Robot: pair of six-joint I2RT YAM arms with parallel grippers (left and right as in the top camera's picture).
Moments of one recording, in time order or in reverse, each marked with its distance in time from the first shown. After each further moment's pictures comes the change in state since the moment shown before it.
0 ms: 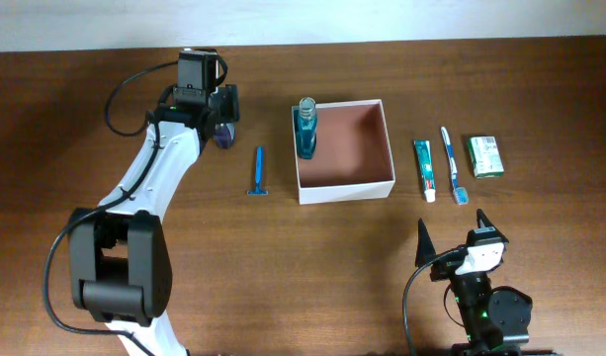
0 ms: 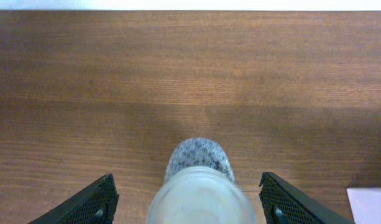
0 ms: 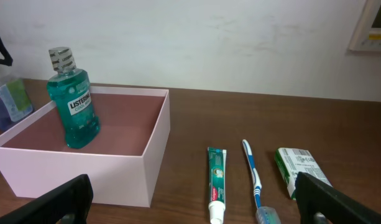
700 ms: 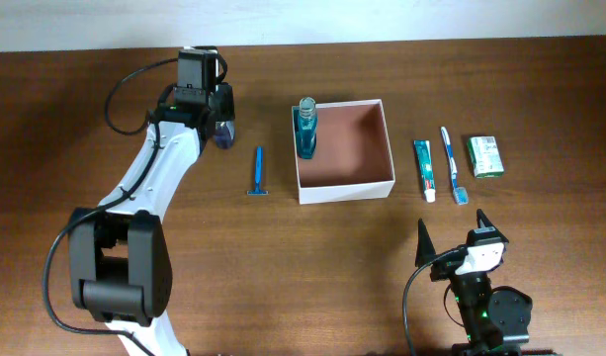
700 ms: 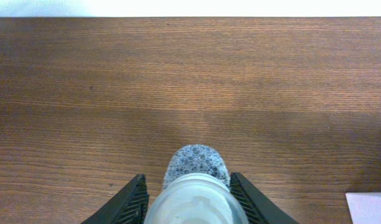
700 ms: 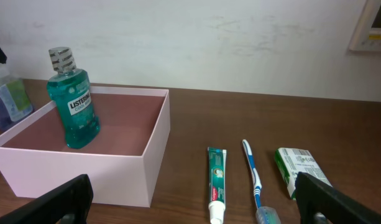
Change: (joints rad) left arm 0.000 0.000 0.000 0.016 0.000 0.007; right arm 0.000 0.000 0.000 0.000 0.000 -0.001
